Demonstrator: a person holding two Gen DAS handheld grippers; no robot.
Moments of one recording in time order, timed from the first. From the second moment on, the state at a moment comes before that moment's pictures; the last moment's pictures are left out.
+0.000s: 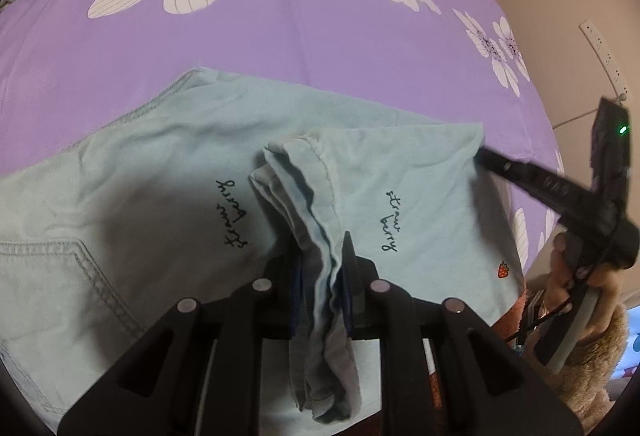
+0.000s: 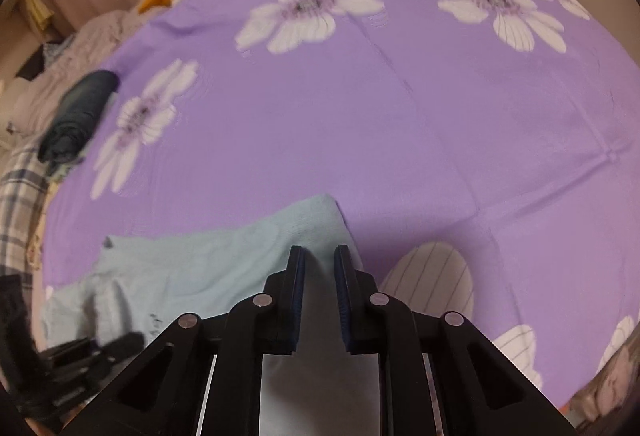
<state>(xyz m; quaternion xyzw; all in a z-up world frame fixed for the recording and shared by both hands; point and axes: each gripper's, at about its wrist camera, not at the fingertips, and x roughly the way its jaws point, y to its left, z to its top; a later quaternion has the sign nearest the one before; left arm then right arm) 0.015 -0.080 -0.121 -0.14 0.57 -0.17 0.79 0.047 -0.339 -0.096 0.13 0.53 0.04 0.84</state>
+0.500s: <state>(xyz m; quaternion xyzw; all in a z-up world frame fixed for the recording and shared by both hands) -0.005 -0.060 -0.121 -0.21 0.60 -0.18 0.75 -0.019 -0.343 -0.098 0.11 0.54 0.04 0.83</state>
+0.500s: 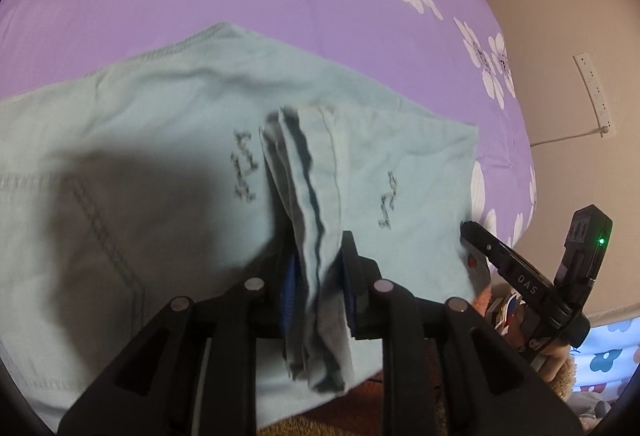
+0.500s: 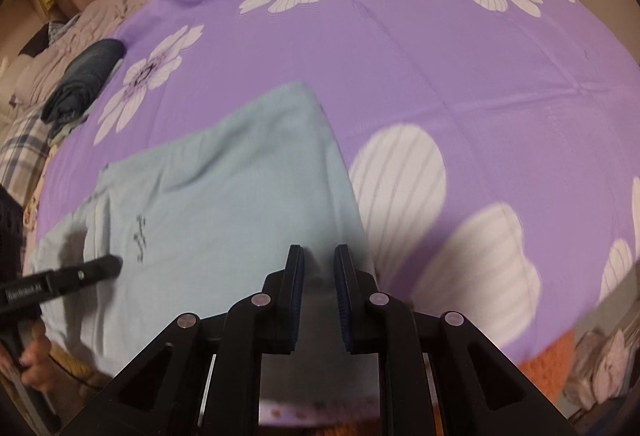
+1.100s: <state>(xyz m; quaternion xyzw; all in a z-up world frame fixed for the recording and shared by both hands) -0.040 -0.084 -0.118 -0.13 0.60 -0.18 0.77 -0.042 -0.341 -0.091 0.12 0.54 0.04 0.83</state>
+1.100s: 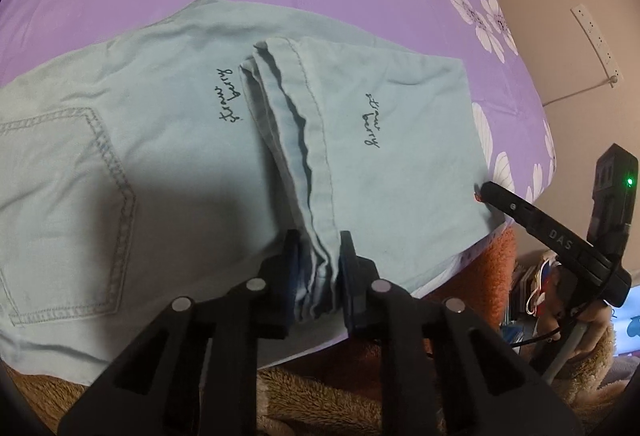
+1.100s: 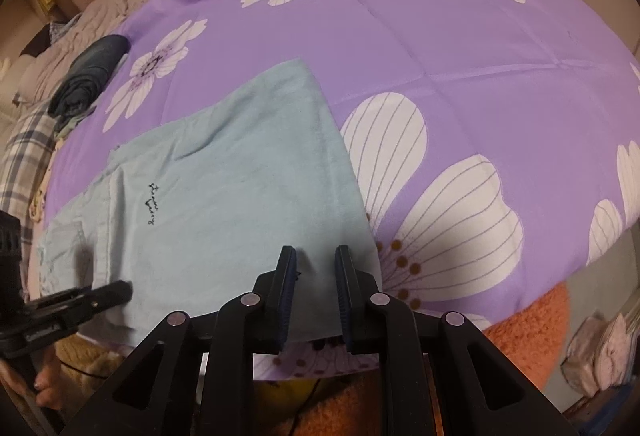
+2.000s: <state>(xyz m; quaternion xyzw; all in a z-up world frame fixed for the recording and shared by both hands) -0.034 -0.069 -0.128 -0.16 0.61 -0.17 0.76 -0.052 -0.353 -0.105 0.15 0.56 0.04 0.81</state>
